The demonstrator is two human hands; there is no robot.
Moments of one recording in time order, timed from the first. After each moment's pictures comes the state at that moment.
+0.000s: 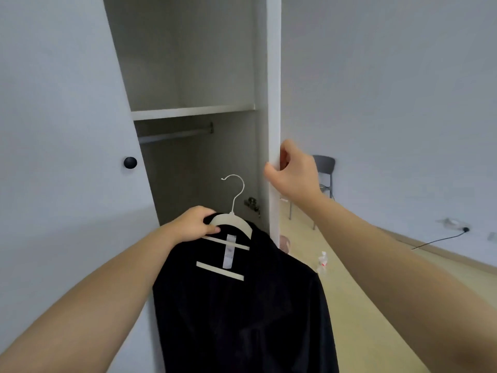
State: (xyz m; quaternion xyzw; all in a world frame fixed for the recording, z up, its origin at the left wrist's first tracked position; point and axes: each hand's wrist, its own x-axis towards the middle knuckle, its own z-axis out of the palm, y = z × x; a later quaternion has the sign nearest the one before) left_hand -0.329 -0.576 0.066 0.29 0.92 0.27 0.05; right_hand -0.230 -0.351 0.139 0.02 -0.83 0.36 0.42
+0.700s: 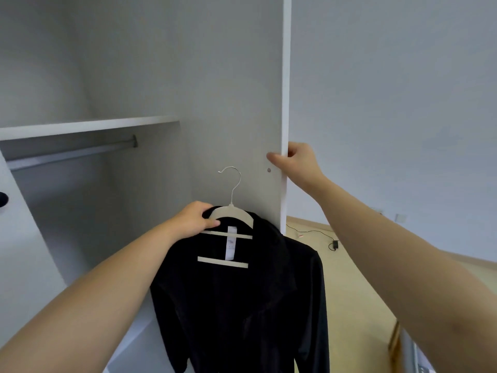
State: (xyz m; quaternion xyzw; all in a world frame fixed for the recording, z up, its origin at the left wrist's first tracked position) left_hand -0.351 -0.418 0.087 0.39 0.86 0.32 0.06; right_hand -0.219 -0.203 0.163 -0.08 -0.79 0.49 0.36
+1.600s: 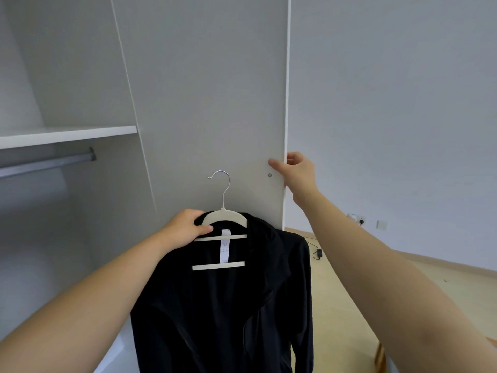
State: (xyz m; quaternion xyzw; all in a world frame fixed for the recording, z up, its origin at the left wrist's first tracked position) left_hand -0.387 -0.334 0.088 0.41 0.85 0.34 0.04; right_hand -0.257 -0.107 0.155 -0.15 -0.64 0.63 0.41
